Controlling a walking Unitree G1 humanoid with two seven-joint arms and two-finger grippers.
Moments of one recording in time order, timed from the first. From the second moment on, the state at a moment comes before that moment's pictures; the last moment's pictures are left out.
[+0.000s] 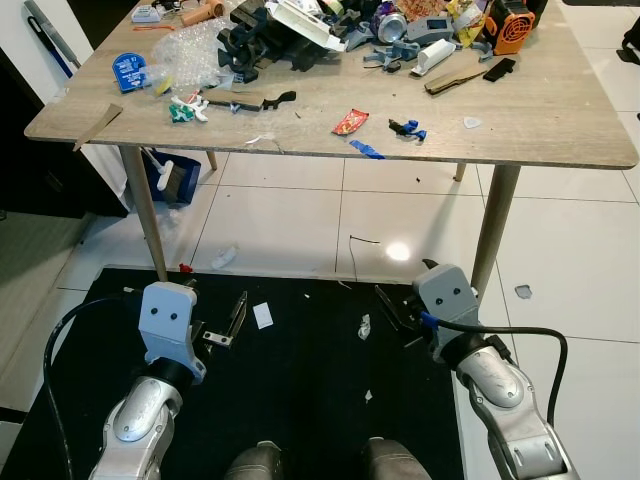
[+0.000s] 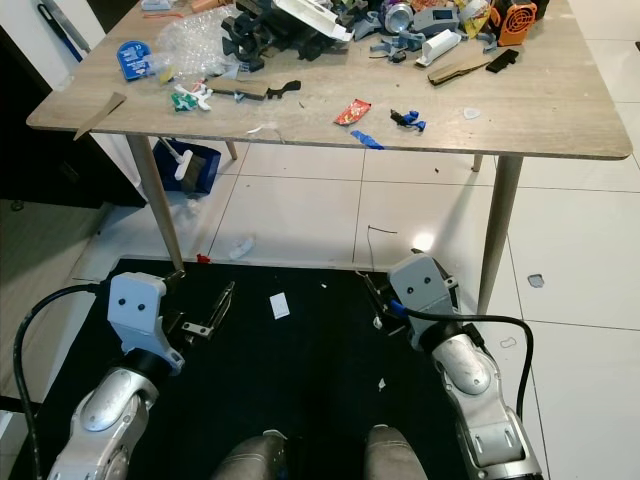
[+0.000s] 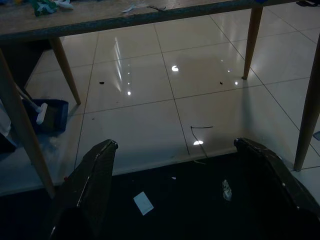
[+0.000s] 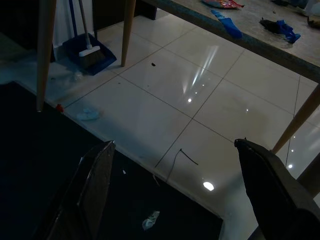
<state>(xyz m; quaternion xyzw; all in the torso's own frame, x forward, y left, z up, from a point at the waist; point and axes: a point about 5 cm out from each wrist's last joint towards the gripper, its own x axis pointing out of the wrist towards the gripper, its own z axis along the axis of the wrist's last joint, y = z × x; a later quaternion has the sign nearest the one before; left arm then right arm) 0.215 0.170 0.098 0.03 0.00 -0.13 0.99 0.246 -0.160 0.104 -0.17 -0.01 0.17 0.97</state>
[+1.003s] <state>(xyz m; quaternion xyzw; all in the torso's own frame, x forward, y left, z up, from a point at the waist) 0.214 0.171 0.098 0.03 0.00 -0.13 0.99 0.245 -0.159 0.105 -0.17 -0.01 0.17 0.97</state>
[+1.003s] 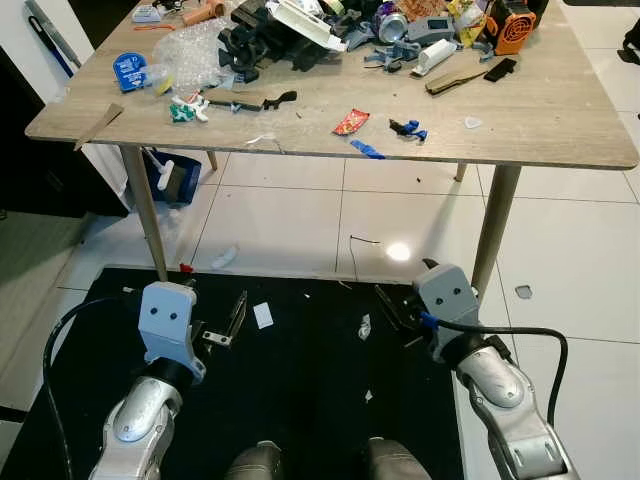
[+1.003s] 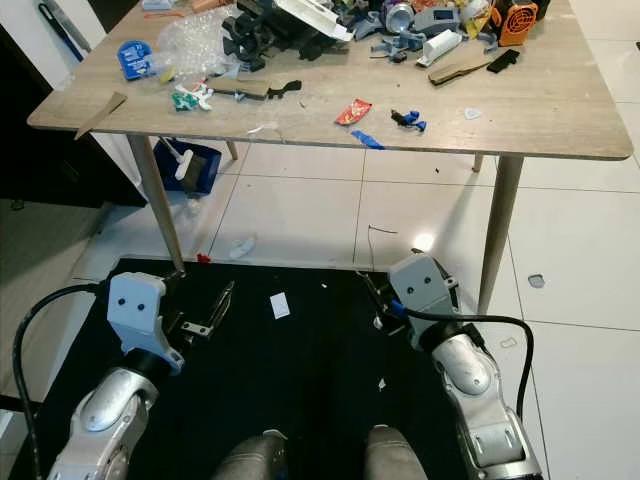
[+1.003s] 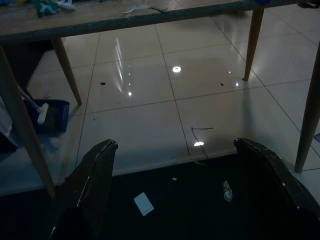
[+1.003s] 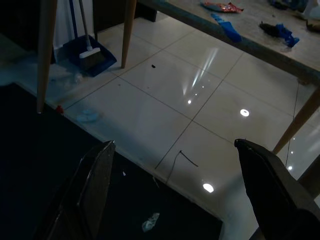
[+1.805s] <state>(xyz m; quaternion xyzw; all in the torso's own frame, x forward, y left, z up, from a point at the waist) 0.213 0.170 0.097 0.04 0.00 -0.13 0.99 0.245 -0.157 0.105 -0.17 -0.01 0.18 0.97</state>
